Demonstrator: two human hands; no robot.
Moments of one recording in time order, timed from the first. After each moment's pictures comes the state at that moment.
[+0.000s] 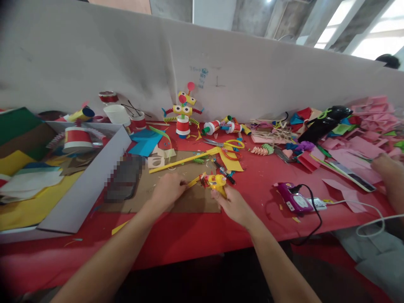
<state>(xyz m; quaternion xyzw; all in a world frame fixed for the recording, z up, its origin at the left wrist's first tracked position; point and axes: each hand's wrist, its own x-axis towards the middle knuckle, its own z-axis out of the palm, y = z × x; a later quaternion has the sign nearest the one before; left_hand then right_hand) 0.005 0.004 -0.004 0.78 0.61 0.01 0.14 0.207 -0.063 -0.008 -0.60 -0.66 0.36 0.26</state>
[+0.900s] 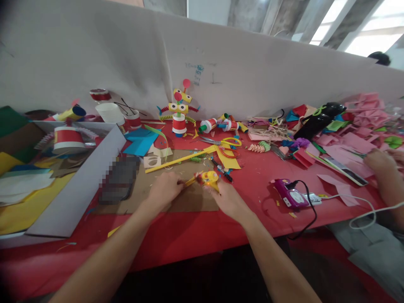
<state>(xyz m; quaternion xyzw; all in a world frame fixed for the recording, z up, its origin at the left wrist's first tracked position) 0.005 0.005 -0.005 0.78 0.62 0.00 0.13 0.201 -0.052 -0.005 -0.64 -0.69 0.27 0.19</state>
